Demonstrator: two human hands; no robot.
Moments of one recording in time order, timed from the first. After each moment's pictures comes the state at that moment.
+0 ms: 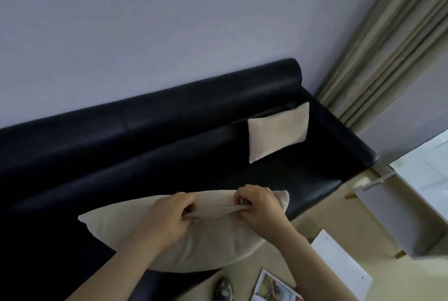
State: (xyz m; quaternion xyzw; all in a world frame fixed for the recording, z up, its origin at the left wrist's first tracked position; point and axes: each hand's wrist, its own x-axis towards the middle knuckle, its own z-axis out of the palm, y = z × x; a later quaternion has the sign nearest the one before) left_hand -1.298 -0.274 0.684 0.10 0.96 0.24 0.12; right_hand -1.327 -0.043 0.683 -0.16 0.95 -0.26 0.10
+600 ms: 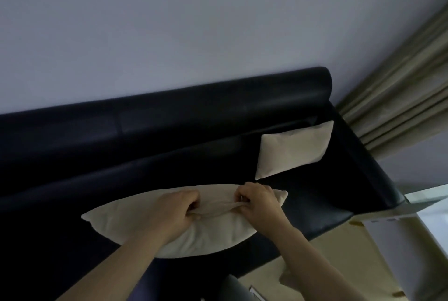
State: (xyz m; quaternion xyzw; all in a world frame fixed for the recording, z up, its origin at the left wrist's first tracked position) left_hand -1.442 -0.283 0.634 0.05 0.94 0.28 0.17; right_hand -1.493 -0.058 0.649 -0.18 0.95 -0.21 0.17
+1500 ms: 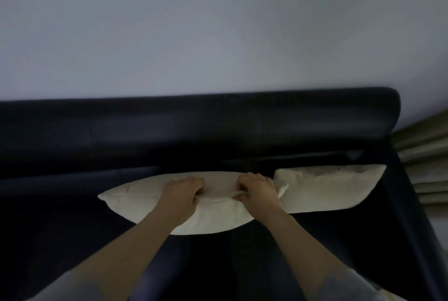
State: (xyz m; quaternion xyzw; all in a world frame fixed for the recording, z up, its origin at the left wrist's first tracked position) left_hand -1.638 -0.241 0.554 -0.05 0.96 0.23 0.15; right_hand -1.734 -0.044 0.562 -0.28 0.92 -0.14 0.24
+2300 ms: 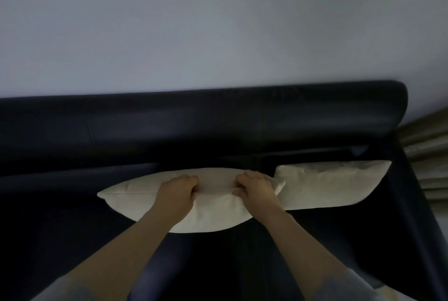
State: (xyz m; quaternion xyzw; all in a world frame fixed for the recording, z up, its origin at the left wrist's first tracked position) left_hand -1.639 -0.239 0.544 -0.11 0.96 0.23 0.13; right_hand -1.736 -0.043 0.553 -0.26 0.91 -0.17 0.28
